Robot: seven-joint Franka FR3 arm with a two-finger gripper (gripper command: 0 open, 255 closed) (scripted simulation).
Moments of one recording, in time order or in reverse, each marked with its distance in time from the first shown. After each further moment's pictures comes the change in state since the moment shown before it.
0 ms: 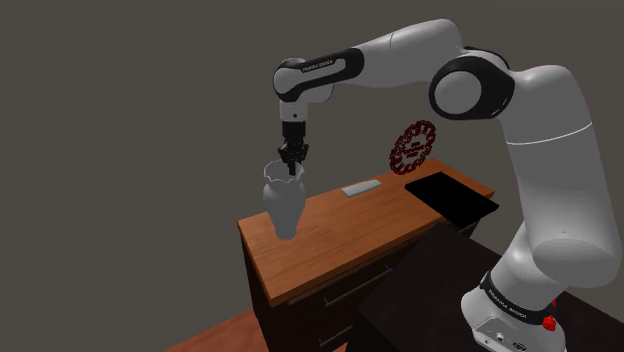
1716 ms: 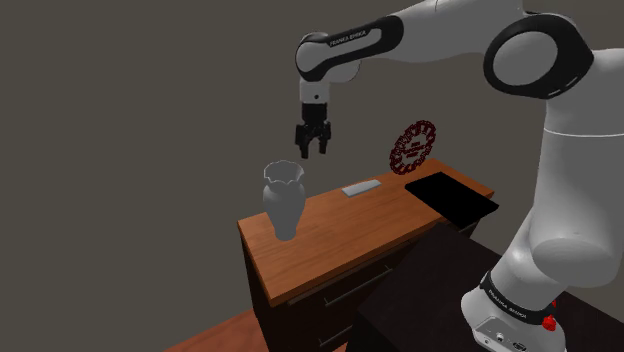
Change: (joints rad) arm -0.008 -0.277 -0.029 -0.259 -0.040 0.019 0.013
